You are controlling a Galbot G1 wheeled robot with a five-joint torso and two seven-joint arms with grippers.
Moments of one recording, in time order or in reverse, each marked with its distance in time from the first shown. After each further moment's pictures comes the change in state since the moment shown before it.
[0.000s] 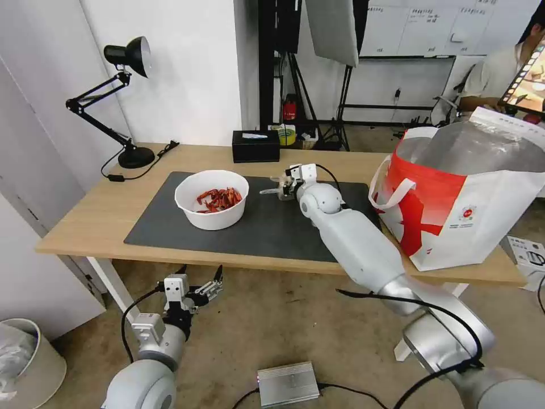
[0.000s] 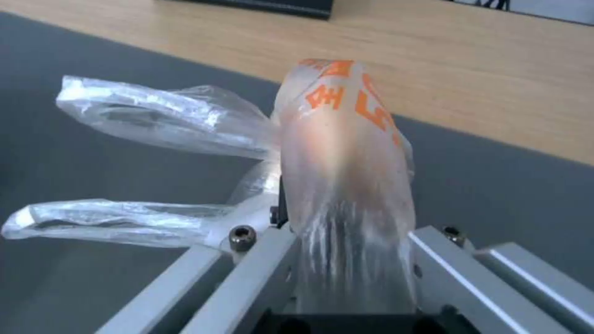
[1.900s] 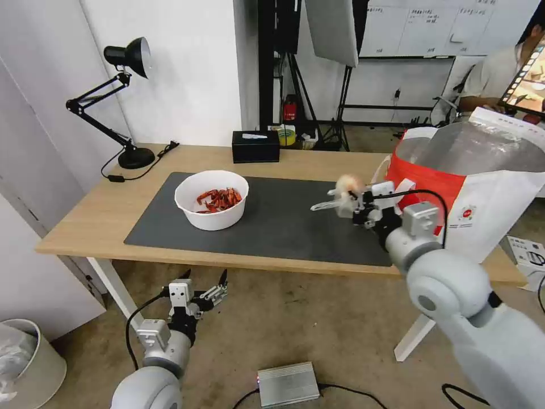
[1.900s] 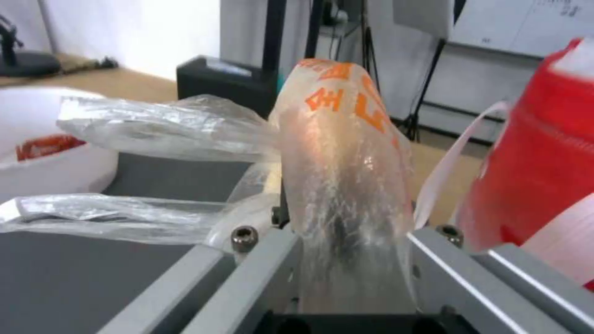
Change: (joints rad) left arm 0.025 -0.028 0.022 -0.015 0.035 -0.001 -0.002; right arm -0.685 -0.504 0.440 1.144 0.074 -0.080 0.135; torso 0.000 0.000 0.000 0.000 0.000
